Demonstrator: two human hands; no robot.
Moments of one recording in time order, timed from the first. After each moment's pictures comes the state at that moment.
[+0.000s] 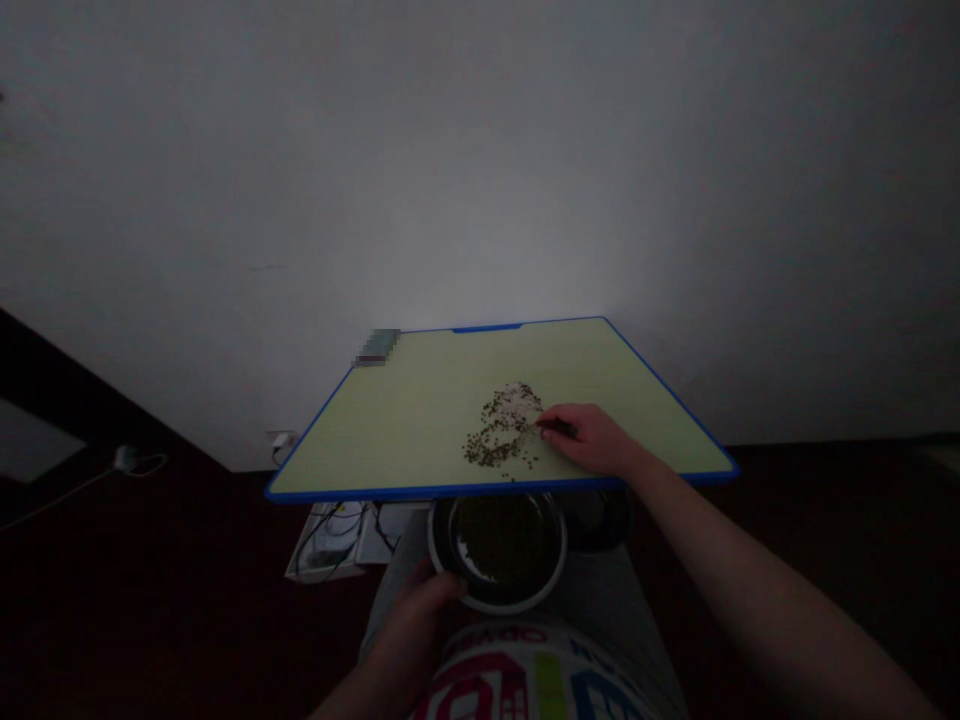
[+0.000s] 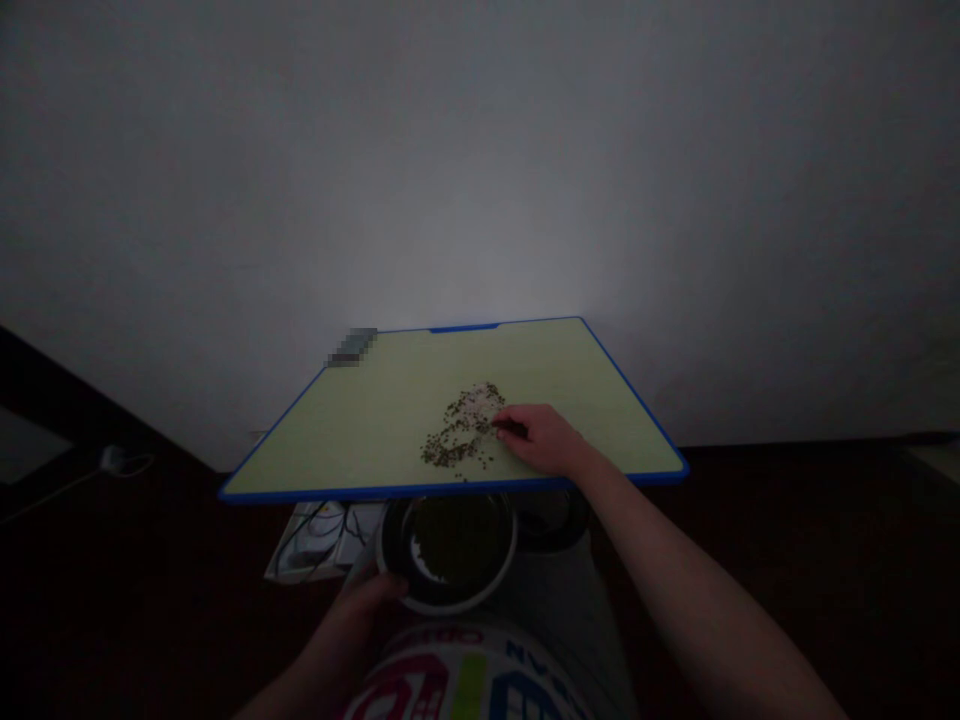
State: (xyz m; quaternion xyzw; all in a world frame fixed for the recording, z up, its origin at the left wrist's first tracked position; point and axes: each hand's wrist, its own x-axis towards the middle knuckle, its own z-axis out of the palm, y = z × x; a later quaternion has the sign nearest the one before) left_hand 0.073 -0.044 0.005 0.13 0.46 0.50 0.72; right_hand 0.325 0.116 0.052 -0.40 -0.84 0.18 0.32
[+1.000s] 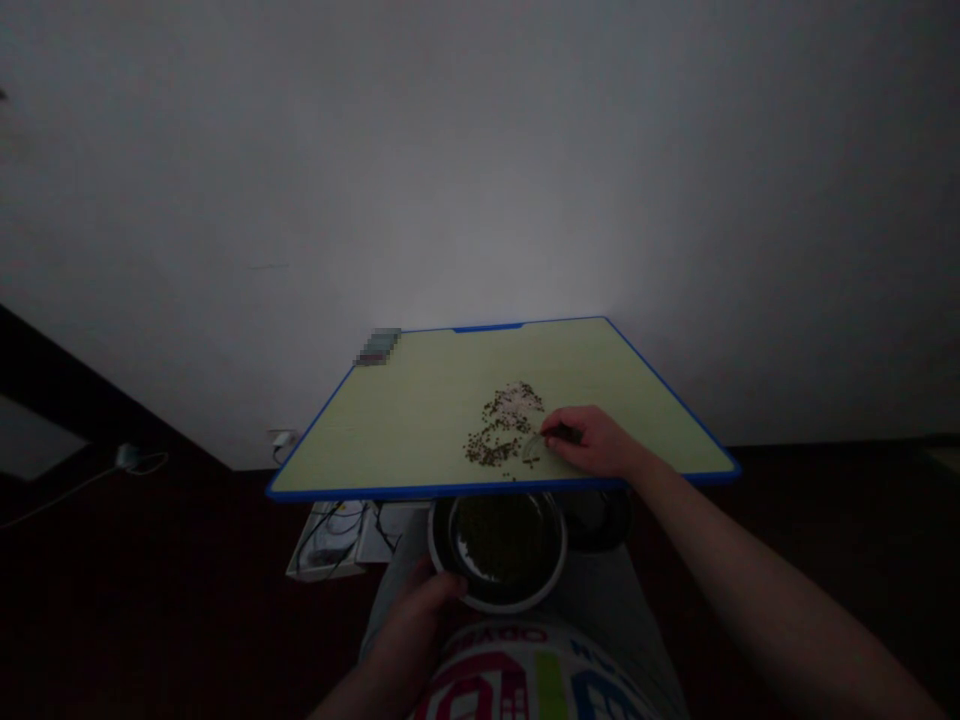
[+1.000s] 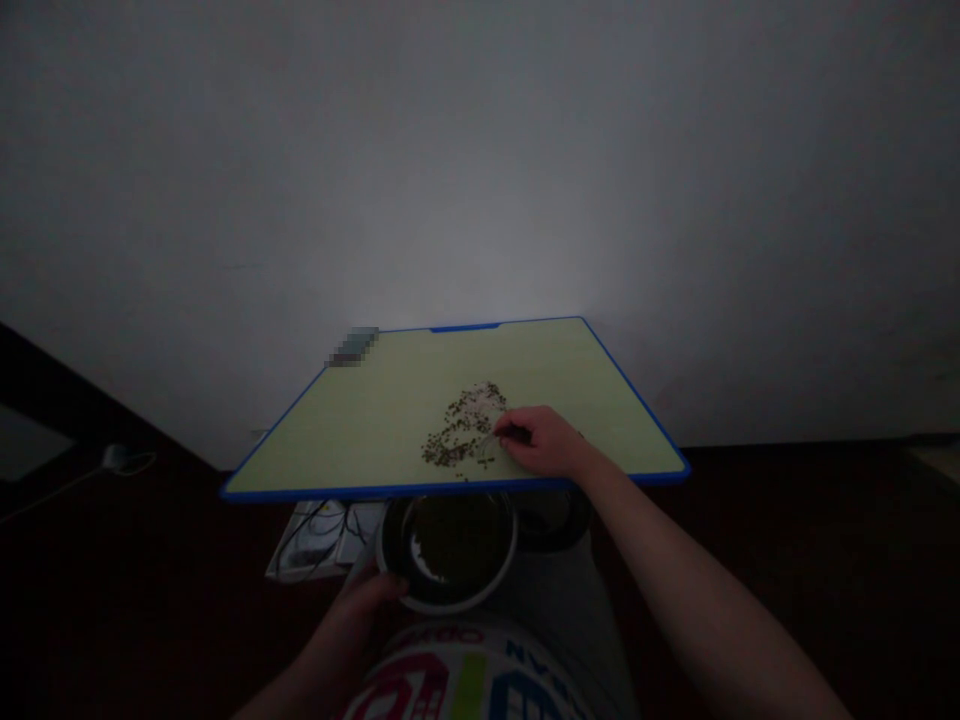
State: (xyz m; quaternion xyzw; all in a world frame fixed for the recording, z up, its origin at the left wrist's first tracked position) left_hand 0.073 -0.045 0.008 0.13 0.47 0.49 0.72; right_hand 0.327 0.114 0.051 -0.36 -0.85 0.21 0.33
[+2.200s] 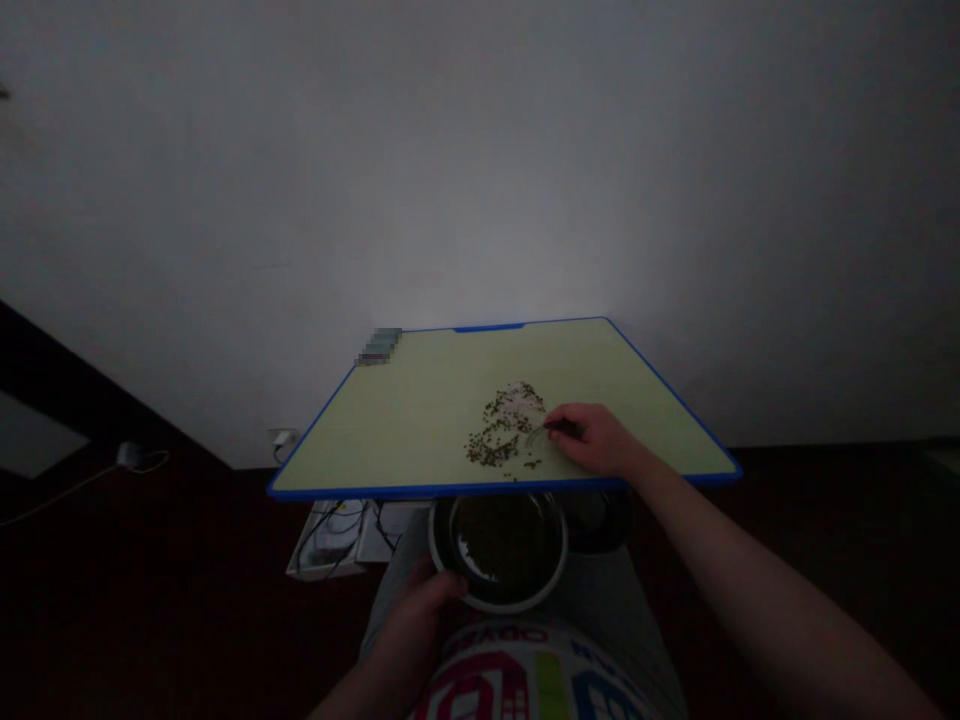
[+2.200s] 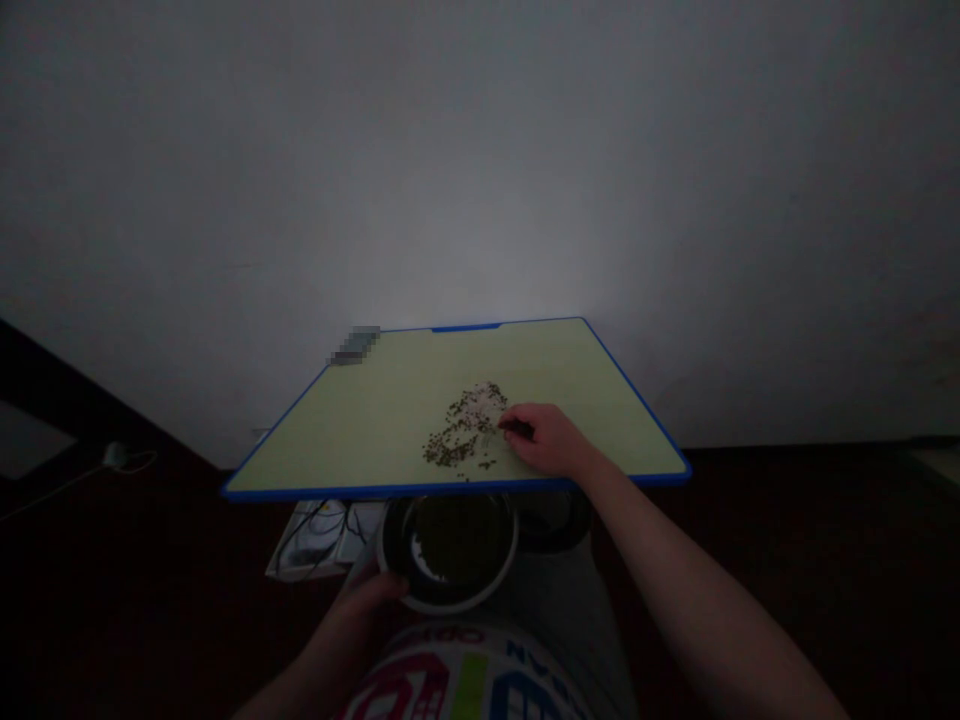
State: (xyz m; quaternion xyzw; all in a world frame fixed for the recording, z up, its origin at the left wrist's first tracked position) left_hand 0.073 -0.045 0.006 0.15 0.45 0.50 0.72; right_hand 0.328 0.116 0.048 -0.40 -0.84 0.17 0.34
